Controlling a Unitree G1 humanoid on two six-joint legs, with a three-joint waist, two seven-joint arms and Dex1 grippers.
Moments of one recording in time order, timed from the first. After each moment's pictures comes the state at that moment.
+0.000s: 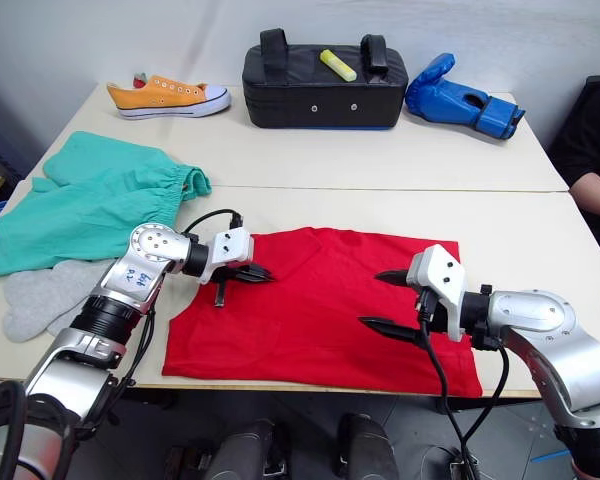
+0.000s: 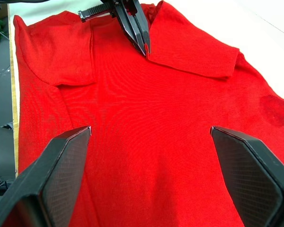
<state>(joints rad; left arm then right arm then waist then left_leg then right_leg) -0.78 0.54 -0.26 0.48 0.00 0.04 -1.20 -0.15 -0.86 -0.09 -0.47 0.55 0.57 0.95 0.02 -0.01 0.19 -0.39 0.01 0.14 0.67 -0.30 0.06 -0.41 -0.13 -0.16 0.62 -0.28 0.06</state>
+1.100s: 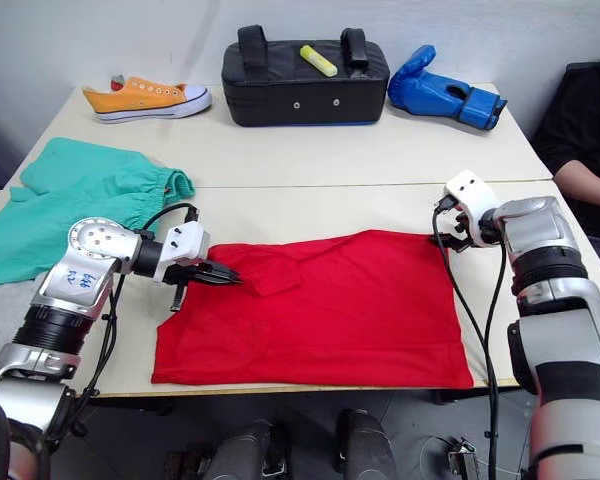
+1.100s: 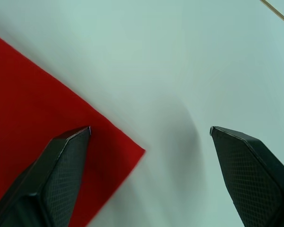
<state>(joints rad) -0.68 0.71 -0.16 0.30 -0.12 0.09 -1.33 -1.08 -0.74 0.24 1.00 -0.06 0.43 0.87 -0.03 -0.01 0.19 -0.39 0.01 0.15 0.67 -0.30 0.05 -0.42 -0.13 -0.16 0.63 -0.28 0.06</state>
